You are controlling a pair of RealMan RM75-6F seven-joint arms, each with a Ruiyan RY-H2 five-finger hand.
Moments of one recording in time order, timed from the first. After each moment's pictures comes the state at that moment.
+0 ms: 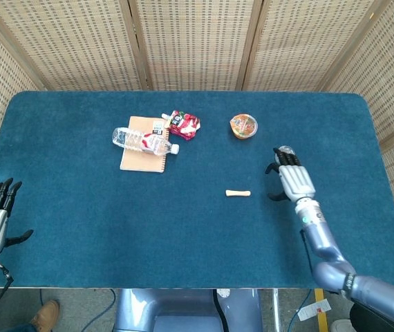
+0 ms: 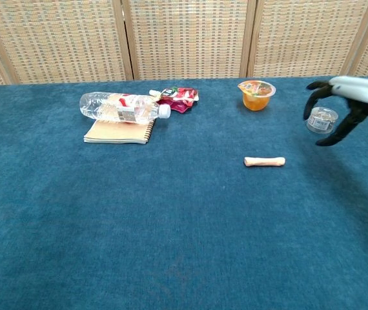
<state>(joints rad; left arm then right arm) -0.15 -1.23 -0.09 -1.51 1.39 1.40 0.14 0.65 -1.52 0.32 -1.31 -1.00 0.83 -0.22</state>
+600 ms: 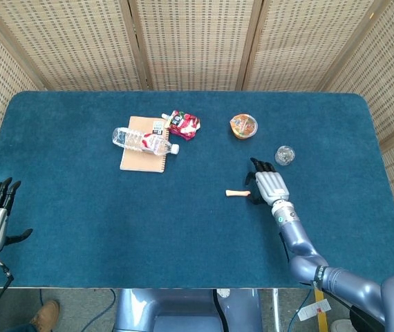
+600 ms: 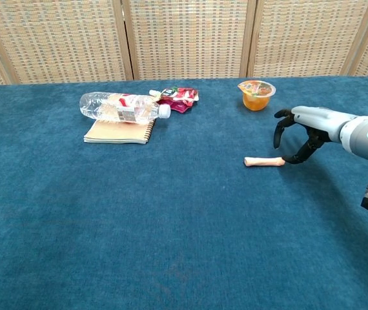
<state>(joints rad) -0.16 -1.24 -0.09 -1.50 1.36 1.38 0.15 0.73 -1.67 0.28 -1.15 -0.97 0.77 -0.20</state>
